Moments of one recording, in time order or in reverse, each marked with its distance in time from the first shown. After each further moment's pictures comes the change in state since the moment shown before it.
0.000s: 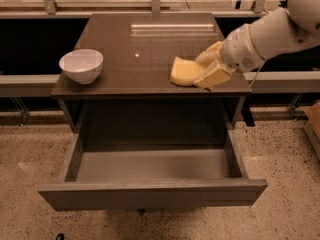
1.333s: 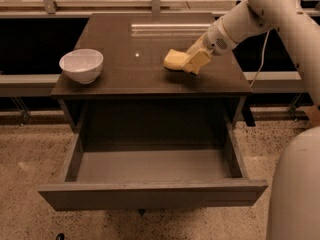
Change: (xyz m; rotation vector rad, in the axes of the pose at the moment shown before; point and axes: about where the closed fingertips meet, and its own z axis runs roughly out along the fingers) arm 0.019 -0.100 0.072 -0.051 0.055 0.220
